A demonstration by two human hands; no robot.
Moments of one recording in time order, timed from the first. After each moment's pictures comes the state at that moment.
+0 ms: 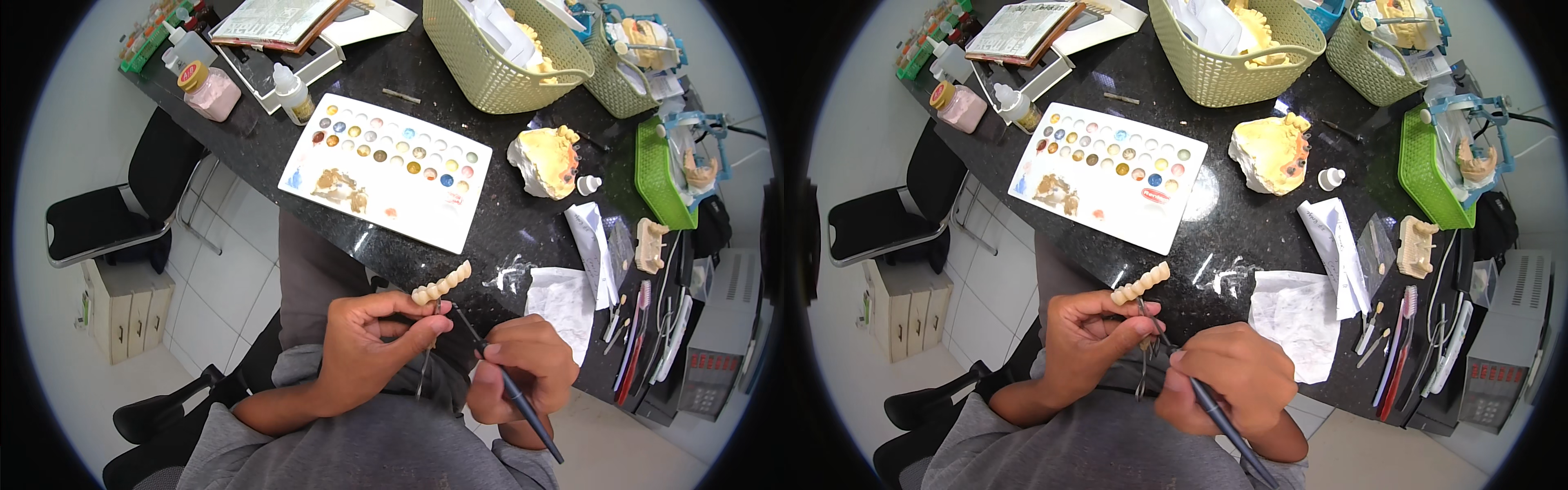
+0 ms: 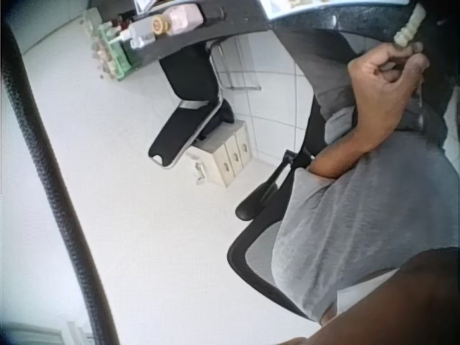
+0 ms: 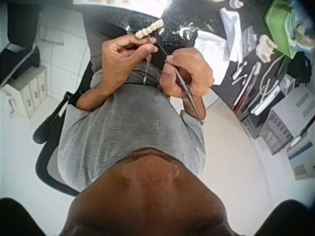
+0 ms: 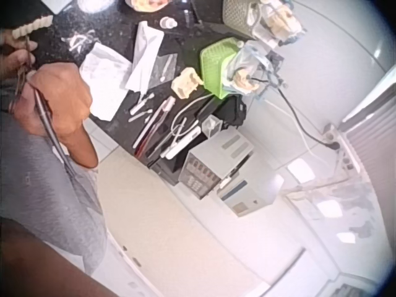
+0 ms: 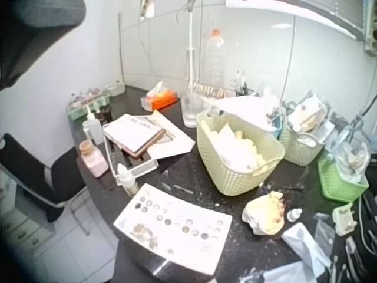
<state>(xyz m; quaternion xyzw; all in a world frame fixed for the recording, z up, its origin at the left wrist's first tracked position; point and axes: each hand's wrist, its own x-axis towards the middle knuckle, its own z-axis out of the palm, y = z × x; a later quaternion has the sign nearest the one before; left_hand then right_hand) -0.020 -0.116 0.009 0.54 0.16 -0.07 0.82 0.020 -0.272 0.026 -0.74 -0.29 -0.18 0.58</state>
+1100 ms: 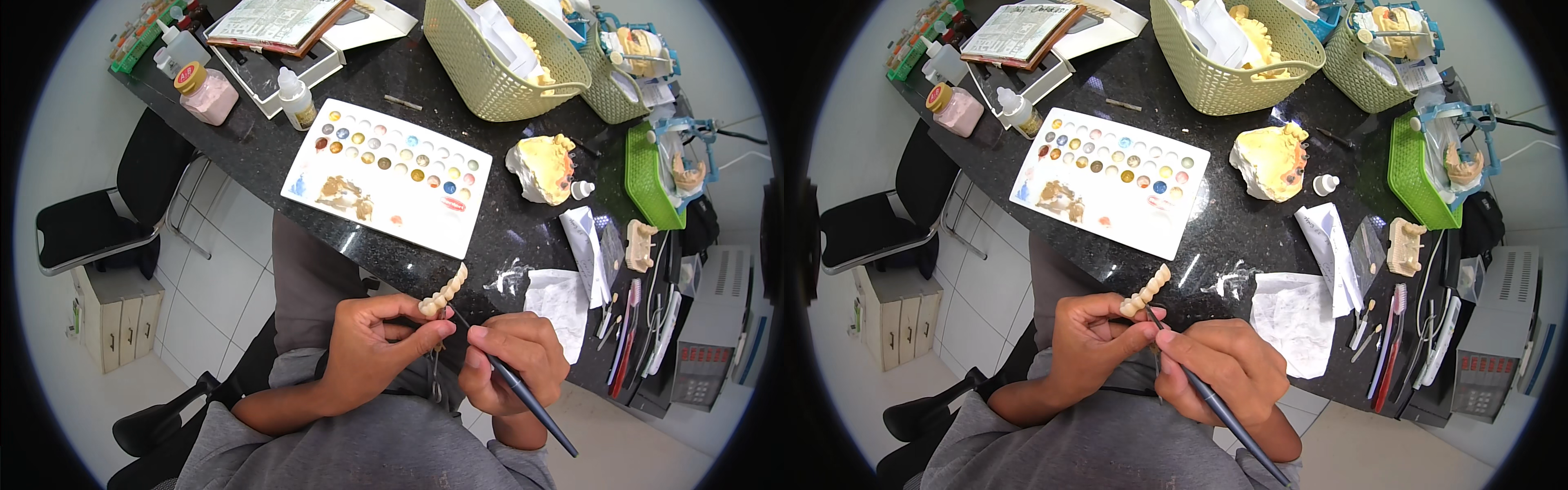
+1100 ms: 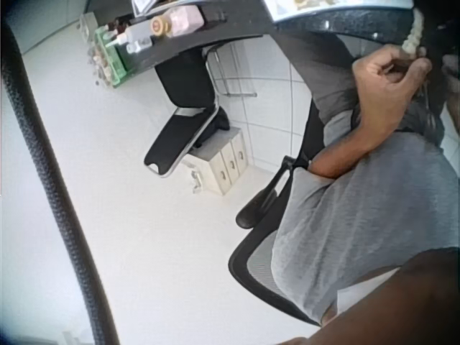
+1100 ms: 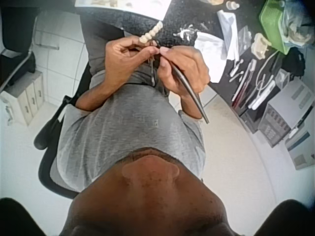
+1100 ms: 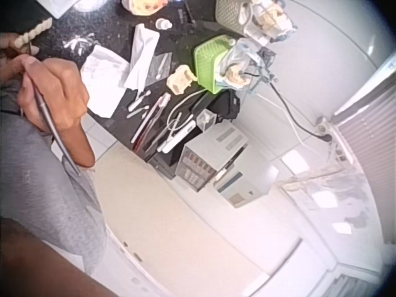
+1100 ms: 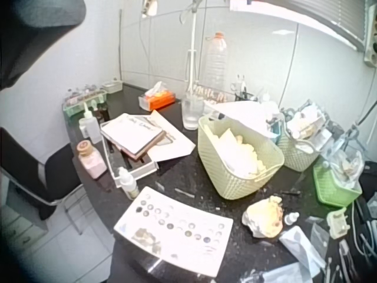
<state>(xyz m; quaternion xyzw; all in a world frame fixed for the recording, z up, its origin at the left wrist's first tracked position) -0.018 -0.111 0.003 0.51 0.14 -0.08 0.85 0.020 -0.263 0.025 -0.79 -0.32 -0.21 0.49</state>
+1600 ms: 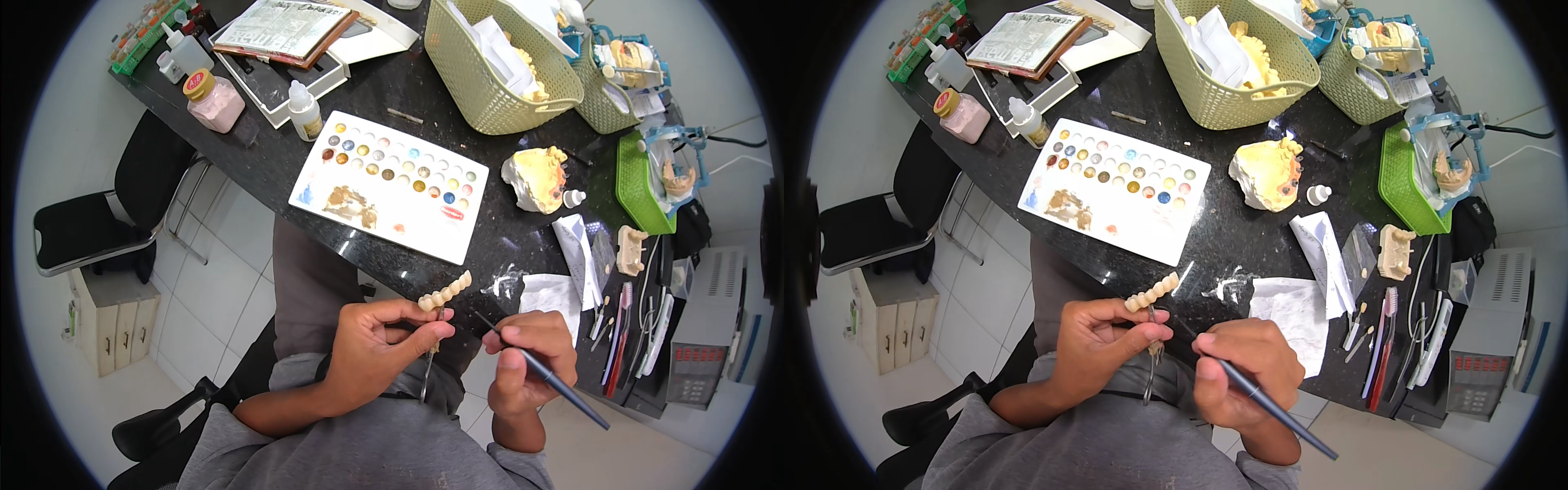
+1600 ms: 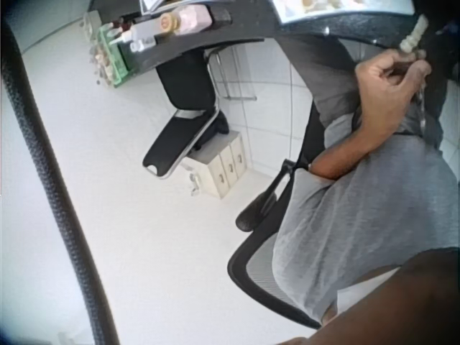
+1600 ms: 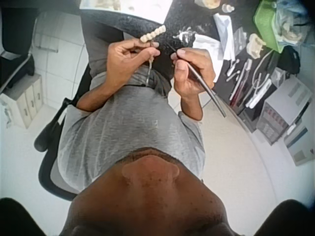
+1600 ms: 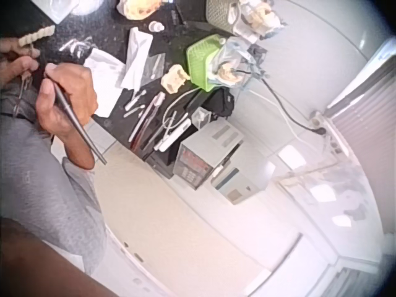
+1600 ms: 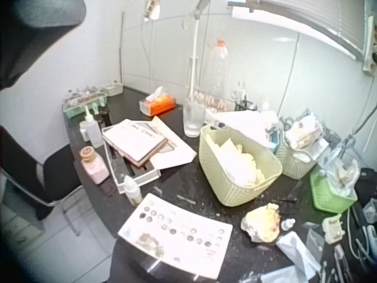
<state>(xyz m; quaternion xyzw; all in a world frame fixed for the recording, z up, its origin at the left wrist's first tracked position) -0.018 -0.108 0.004 0.50 0.14 -0.10 0.85 0.015 -0.269 0.028 -0.75 -0.22 -0.18 0.60</state>
